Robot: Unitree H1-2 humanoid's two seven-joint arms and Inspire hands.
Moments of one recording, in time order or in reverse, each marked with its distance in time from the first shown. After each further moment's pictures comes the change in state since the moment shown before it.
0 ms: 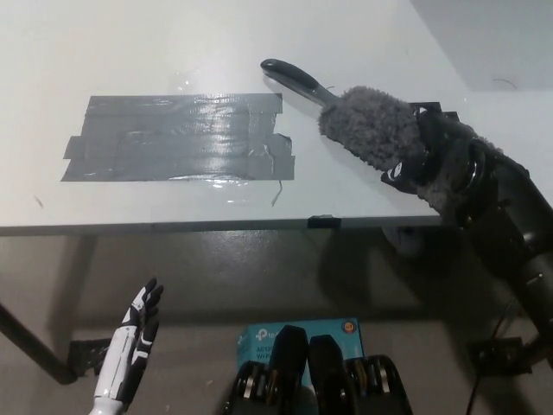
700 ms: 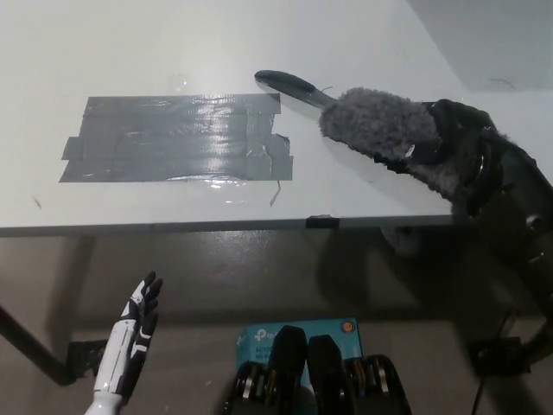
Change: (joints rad) left_arm -0.014 -0.001 0.004 -0.001 -0.006 0.000 0.000; right_arm -0.066 -0.006 0.012 0.200 0.001 -0.116 -0.128
